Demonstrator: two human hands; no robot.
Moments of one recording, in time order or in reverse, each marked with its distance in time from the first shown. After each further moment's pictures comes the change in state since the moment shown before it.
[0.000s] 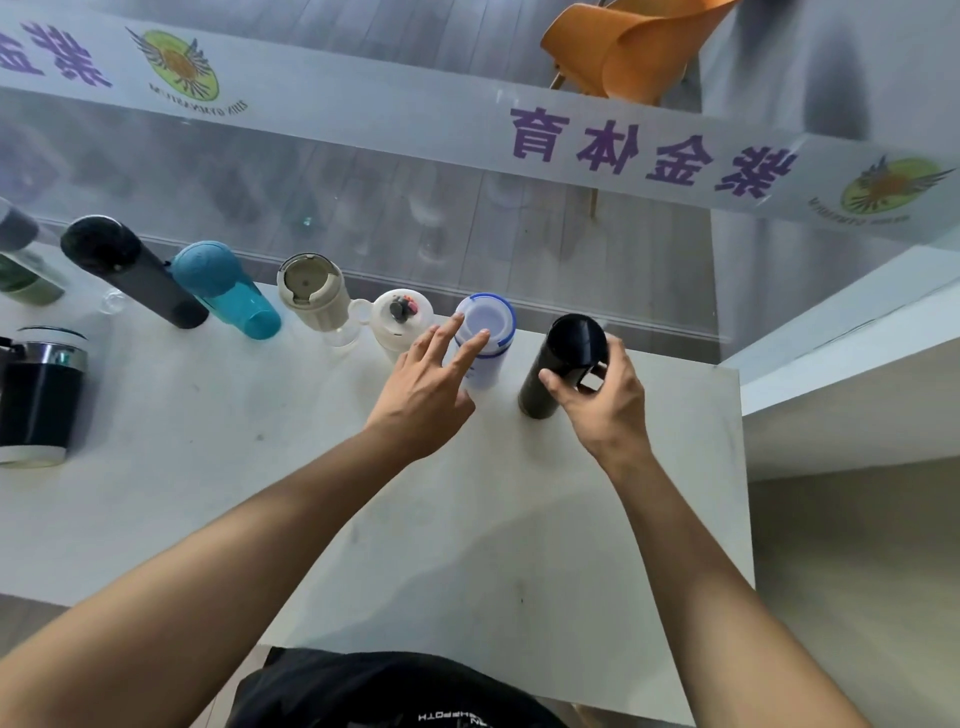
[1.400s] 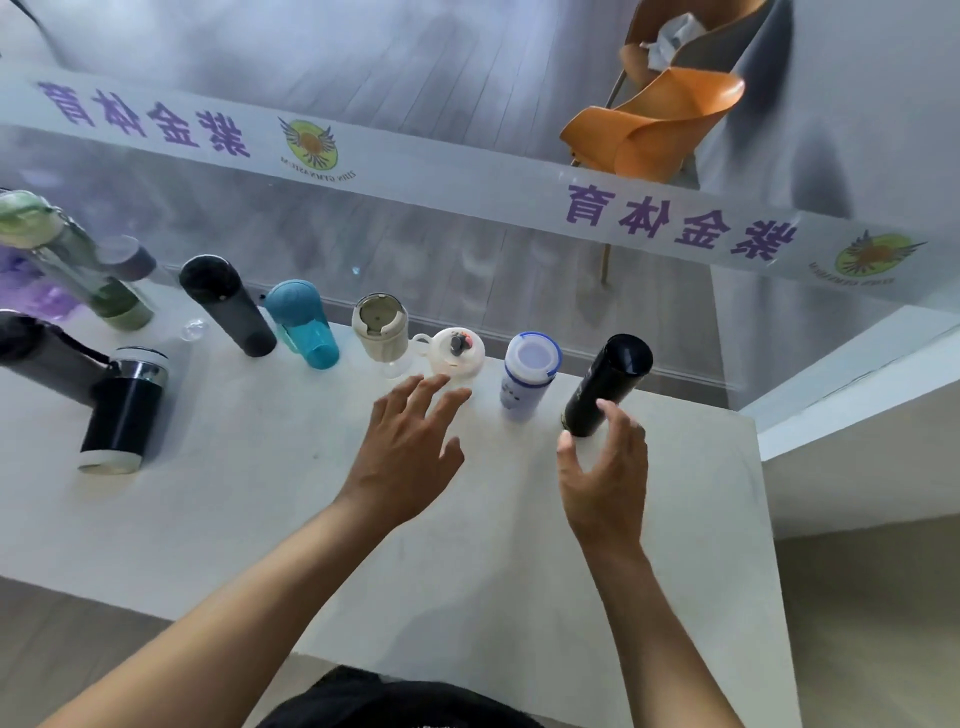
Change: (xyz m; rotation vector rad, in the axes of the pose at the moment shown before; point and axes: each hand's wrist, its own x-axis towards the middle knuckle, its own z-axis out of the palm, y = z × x) left_hand -0.099 -0.025 -0.065 0.084 0.139 -0.051; right_hand -0.092 -0.040 0.037 -0.227 0.244 -0.169
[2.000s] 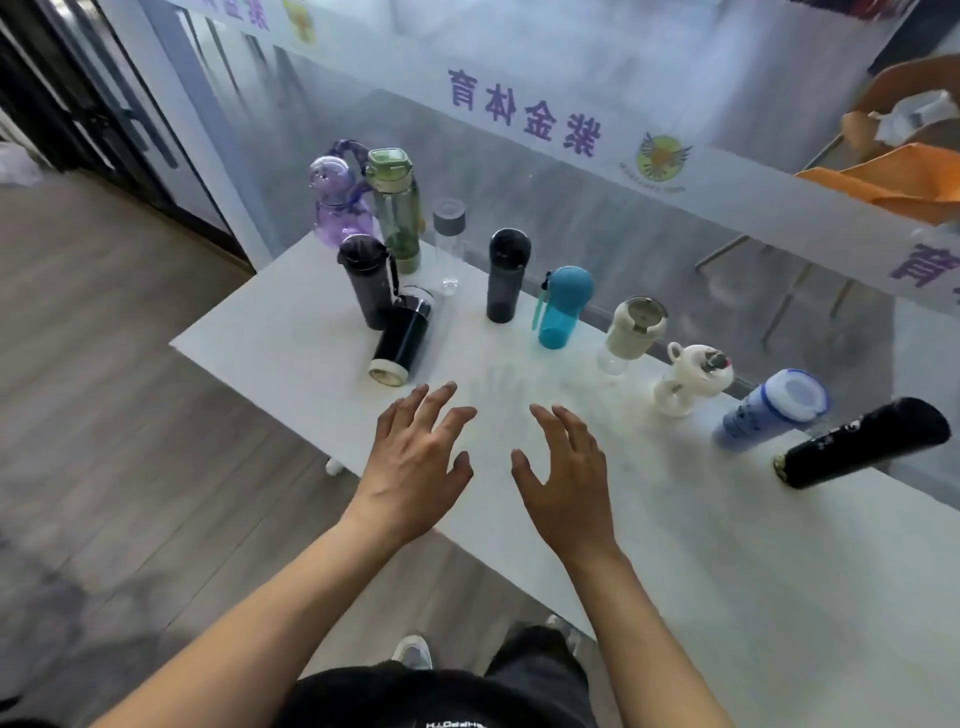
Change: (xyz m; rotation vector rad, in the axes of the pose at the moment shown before) left_hand -0.226 -0.198 -0.096 -0.013 0.087 -0.359; right_hand -0.183 -0.225 0.147 -0.072 -0.492 -0.434
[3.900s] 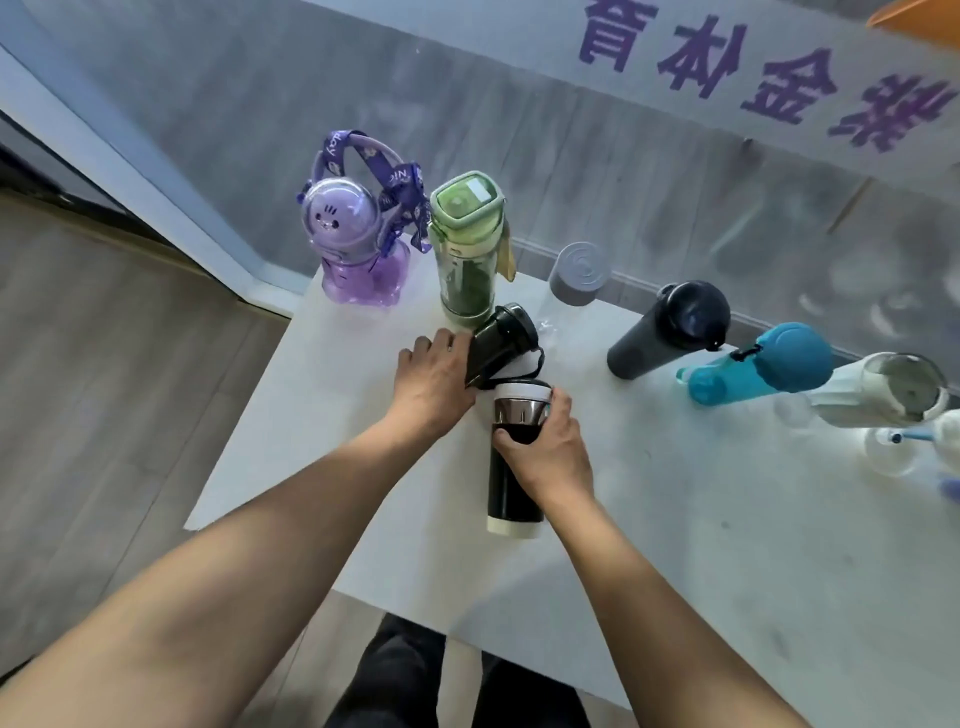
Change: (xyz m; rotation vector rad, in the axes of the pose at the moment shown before) left_hand 0.356 -0.298 0.066 0.166 -0.353 0.026; right_hand 0.282 -0.129 0.250 0.158 -0.286 0.794
